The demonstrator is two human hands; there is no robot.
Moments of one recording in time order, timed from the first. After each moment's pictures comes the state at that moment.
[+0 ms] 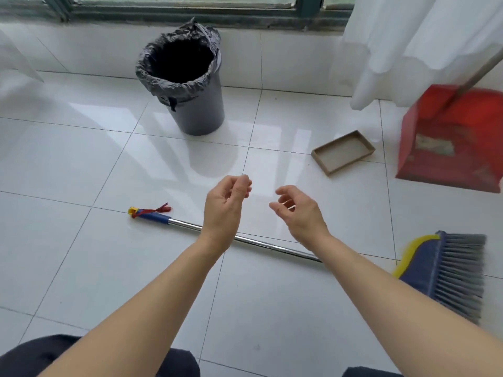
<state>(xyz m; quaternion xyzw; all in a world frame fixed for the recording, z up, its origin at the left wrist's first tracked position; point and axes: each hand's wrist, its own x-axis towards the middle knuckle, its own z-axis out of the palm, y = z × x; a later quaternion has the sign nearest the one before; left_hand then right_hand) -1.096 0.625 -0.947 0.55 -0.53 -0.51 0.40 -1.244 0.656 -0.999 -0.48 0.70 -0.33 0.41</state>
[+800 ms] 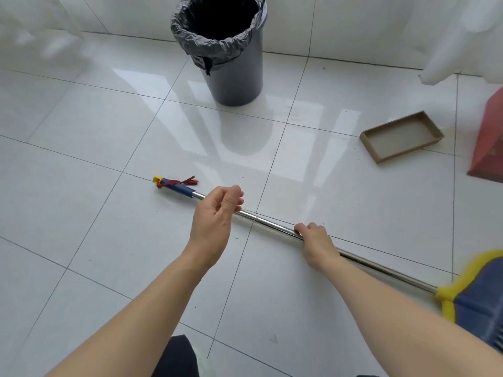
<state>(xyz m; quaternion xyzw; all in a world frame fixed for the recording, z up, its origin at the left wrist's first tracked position) -1.033 0.648 -0.986 0.65 -0.47 -0.48 0.35 -1.220 0.677 -1.140 -0.61 0.69 0.05 0.38</state>
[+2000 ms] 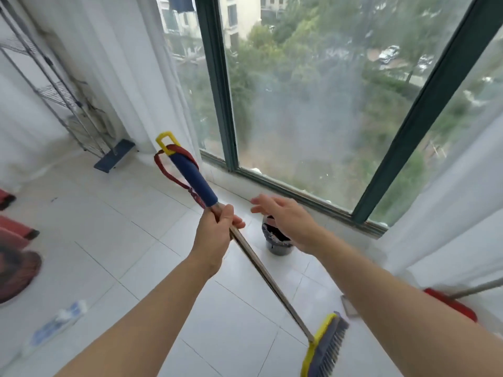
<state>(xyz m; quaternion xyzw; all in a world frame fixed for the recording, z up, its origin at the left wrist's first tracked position) -0.919 0.594 -0.303 0.62 -0.33 -0.49 0.51 -1.066 0.551 -0.291 -0.59 0.50 -0.26 0.58</state>
